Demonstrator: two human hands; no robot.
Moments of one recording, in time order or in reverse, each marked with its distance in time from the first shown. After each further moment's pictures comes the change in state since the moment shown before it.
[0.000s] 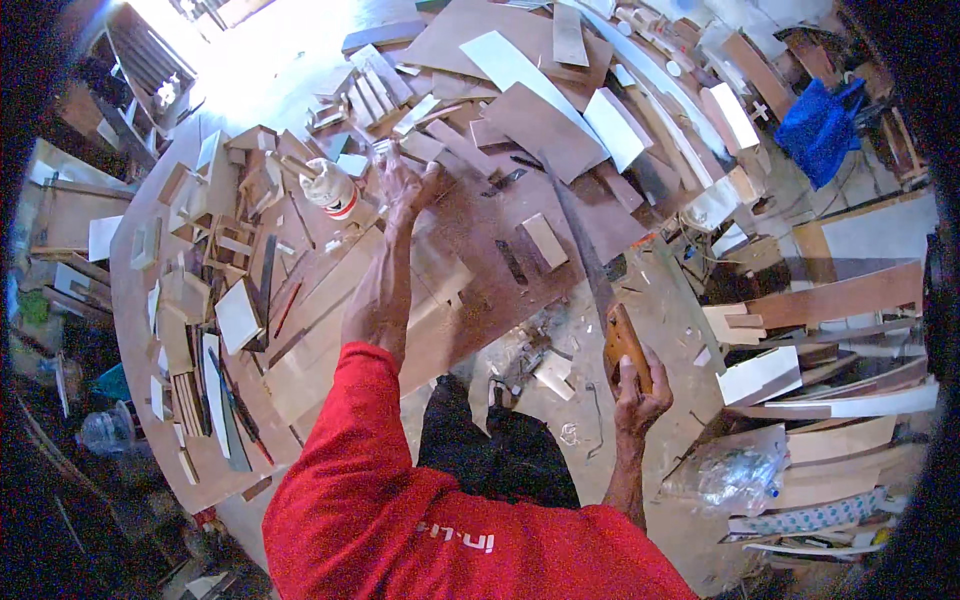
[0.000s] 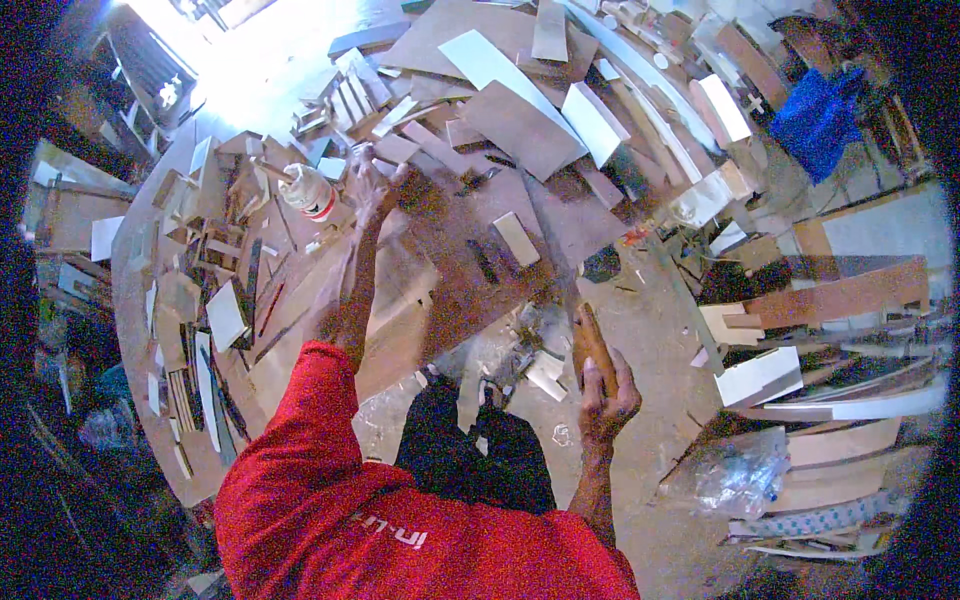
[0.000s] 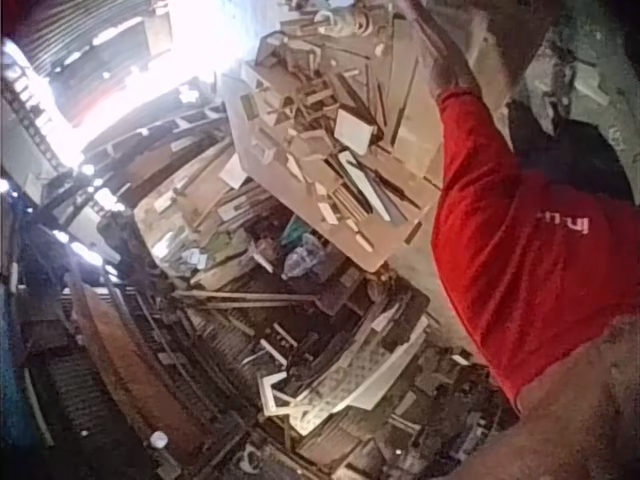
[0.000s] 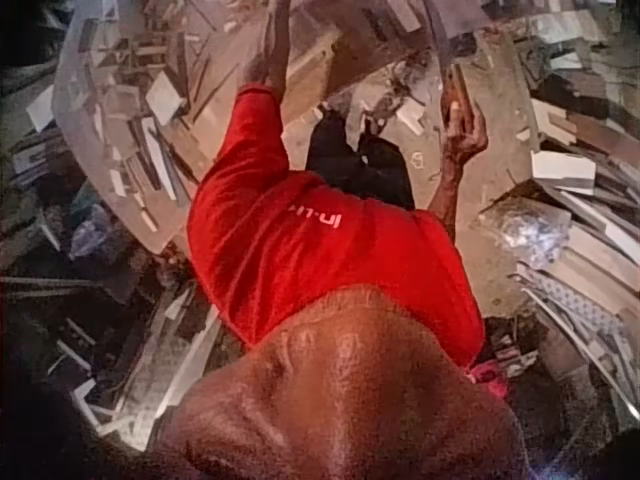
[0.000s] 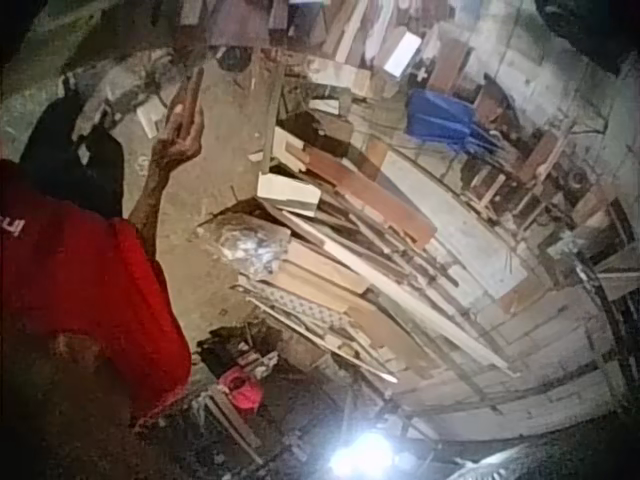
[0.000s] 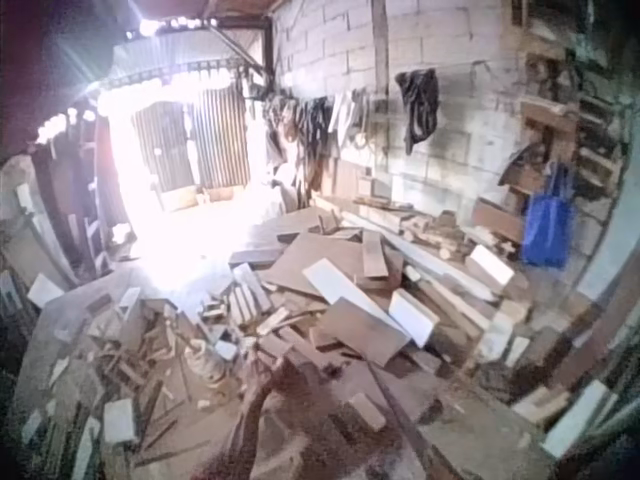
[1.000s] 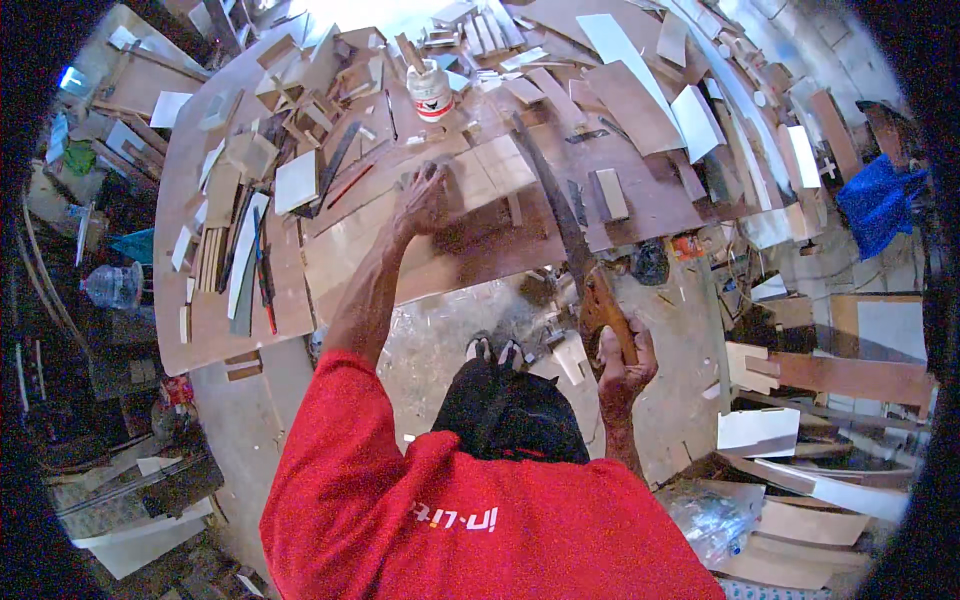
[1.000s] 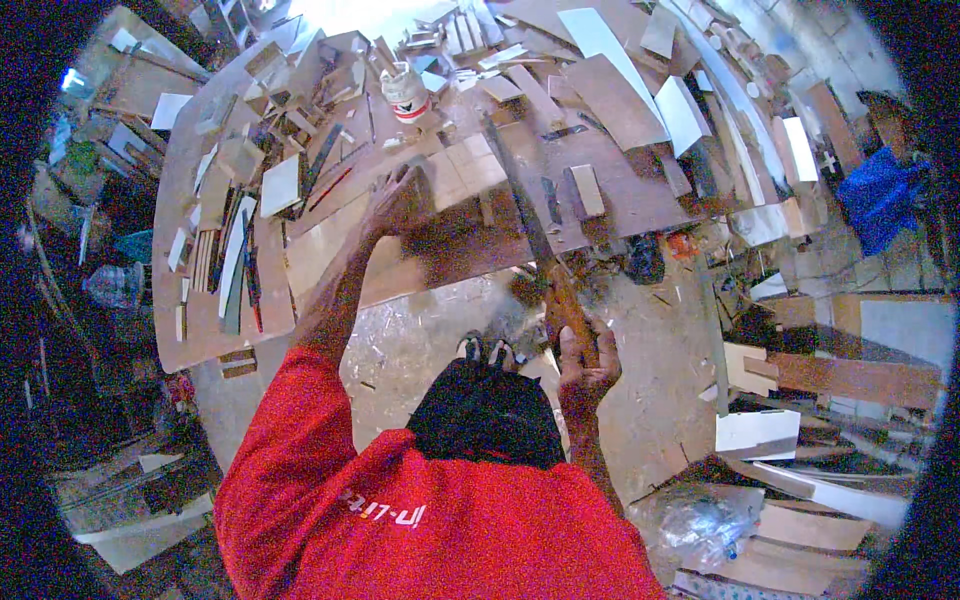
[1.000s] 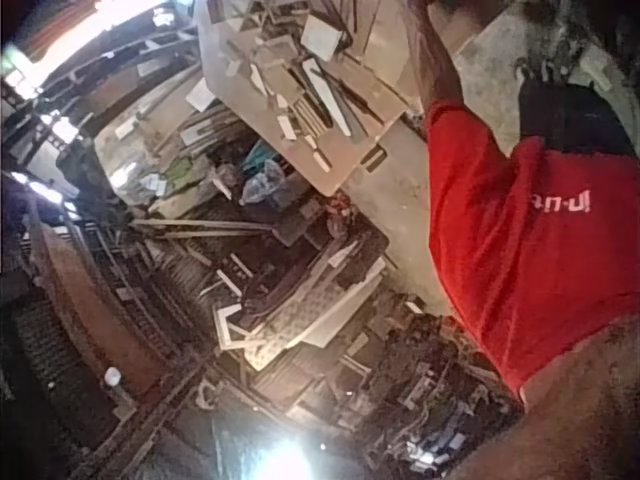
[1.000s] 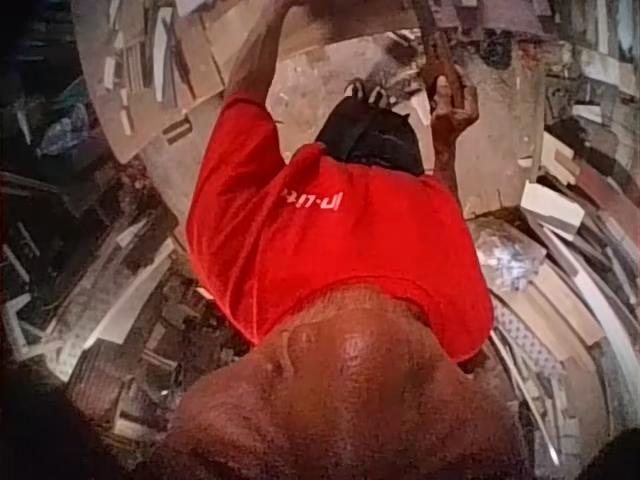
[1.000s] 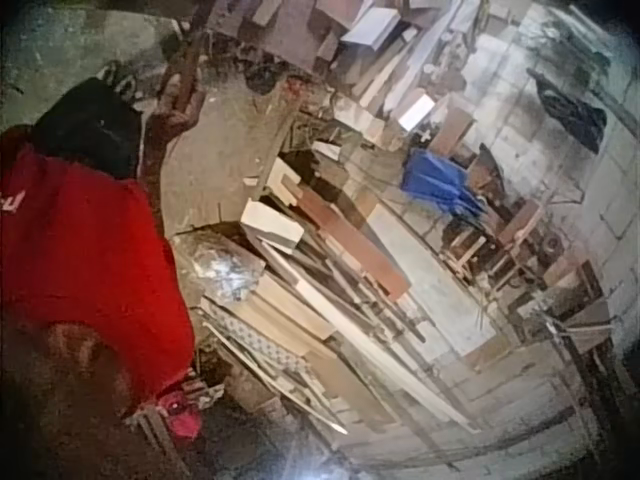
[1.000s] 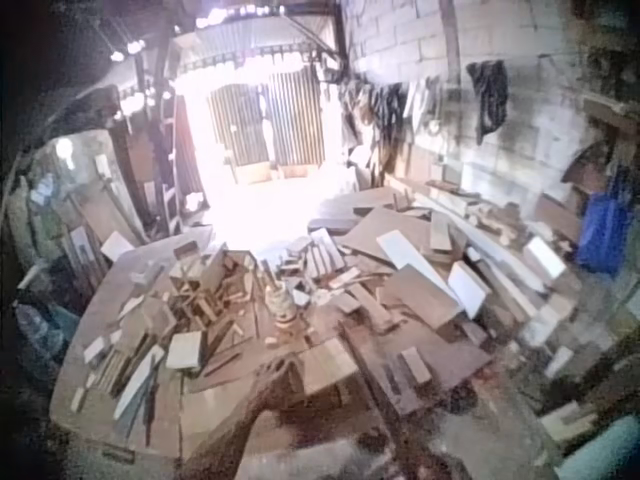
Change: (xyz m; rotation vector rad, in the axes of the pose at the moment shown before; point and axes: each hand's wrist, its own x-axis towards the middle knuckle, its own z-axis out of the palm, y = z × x) left_hand -0.174 -0.050 -0.161 0.249 -0.660 -0.070; right_hand -0.058 0.020 0.014 0.391 -0.374 -0.149
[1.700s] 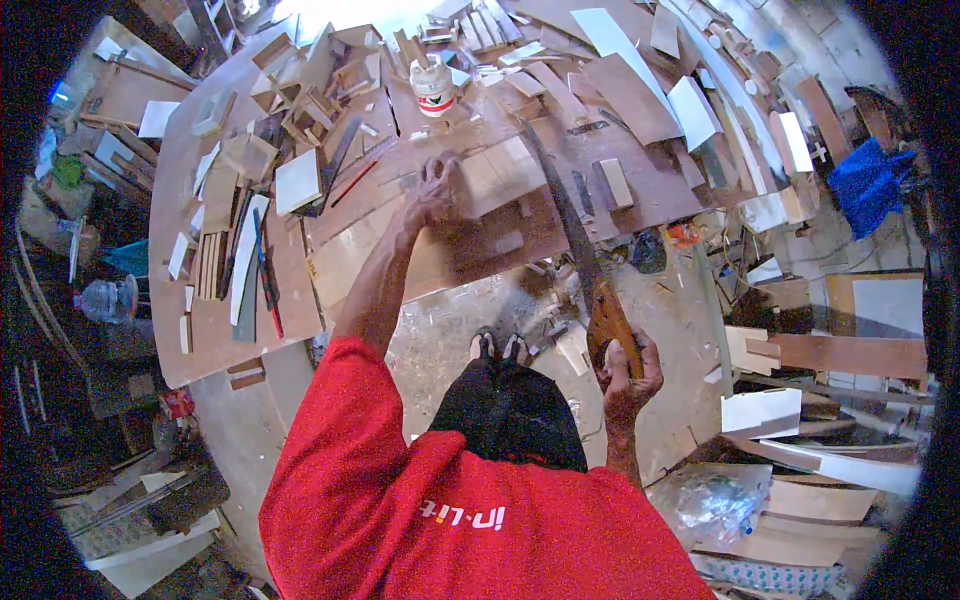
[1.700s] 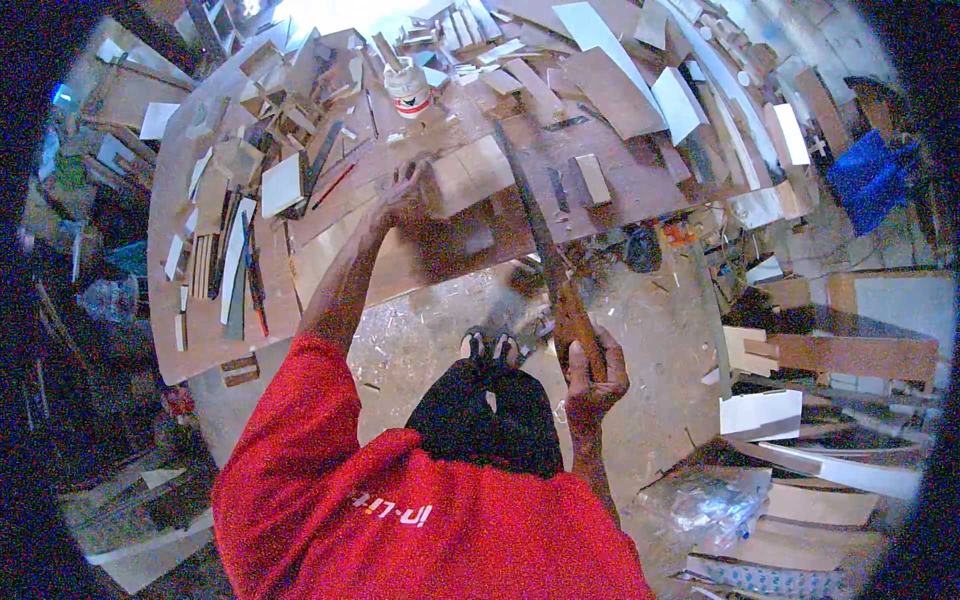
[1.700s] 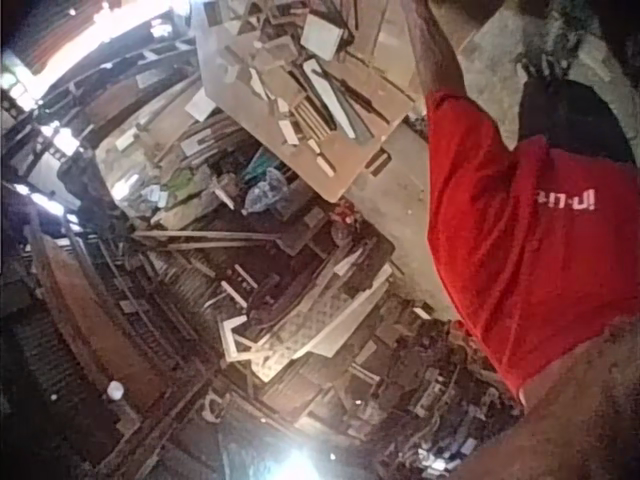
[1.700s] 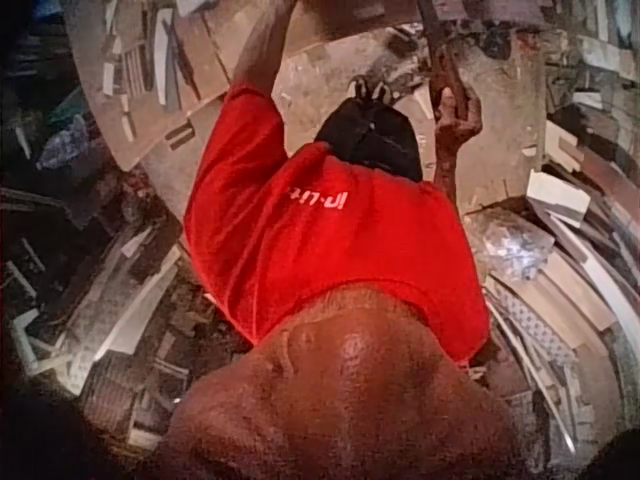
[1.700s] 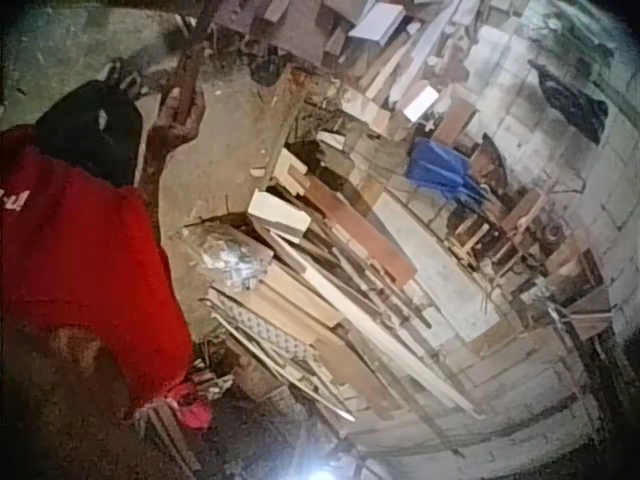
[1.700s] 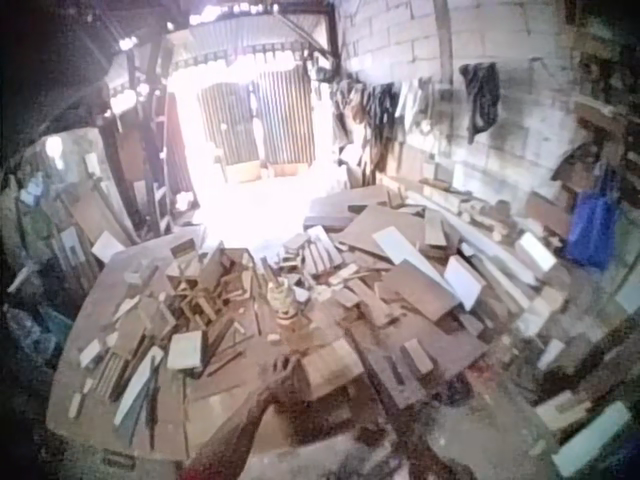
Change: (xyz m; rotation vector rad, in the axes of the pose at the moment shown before) left_hand 0.026 -0.030 0.038 0.011 -0.071 -0.051; right_hand -0.048 -0.019 0.000 -0.058 0.101 0.150
